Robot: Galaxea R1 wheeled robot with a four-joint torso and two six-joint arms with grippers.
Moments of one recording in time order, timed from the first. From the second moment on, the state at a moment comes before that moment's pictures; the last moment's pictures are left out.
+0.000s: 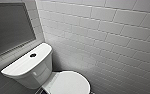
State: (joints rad) left arm 0.88 2.49 -1.53 -0.57 -0.38 -0.40; right arm -1.61 2.87 -2.49 0.15 0.19 -0.07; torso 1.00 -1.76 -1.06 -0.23
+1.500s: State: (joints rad) left arm 0.89 2.34 -1.26 -0.60 -0.59 -0.50; right arm -1.61 2.87 -2.49 0.15 0.18 -0.07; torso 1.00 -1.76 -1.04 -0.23
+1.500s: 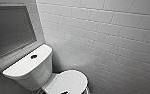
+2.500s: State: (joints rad) left arm 0.87 2.20 -1.11 -0.59 -0.71 -0.67; right arm -1.61 2.87 -2.49 0.15 0.18 -0.07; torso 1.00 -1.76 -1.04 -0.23
